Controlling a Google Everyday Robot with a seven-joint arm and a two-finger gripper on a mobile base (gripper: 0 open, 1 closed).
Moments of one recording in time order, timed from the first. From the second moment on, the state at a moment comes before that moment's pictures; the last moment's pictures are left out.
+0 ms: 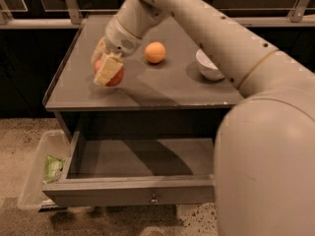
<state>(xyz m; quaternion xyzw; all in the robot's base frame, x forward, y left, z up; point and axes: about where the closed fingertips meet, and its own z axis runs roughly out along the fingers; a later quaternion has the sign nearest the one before) 0.624 0.145 0.892 -0.74 0.56 0.25 0.26</state>
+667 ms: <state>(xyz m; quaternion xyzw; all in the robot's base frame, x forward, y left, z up) 0.538 0.063 0.942 -0.63 0.68 0.22 0.31</state>
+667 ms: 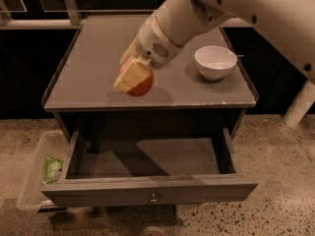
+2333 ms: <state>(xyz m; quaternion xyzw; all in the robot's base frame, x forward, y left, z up) 0.490 0.062 0.768 -0.51 0.77 0.24 0.31</state>
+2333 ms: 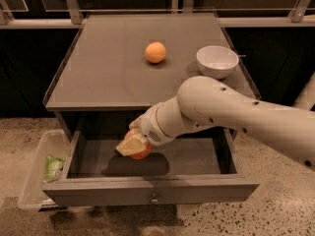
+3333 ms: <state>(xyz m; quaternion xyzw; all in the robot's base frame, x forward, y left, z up) 0.493 0.040 0.728 -0.45 0.82 0.22 0.29</state>
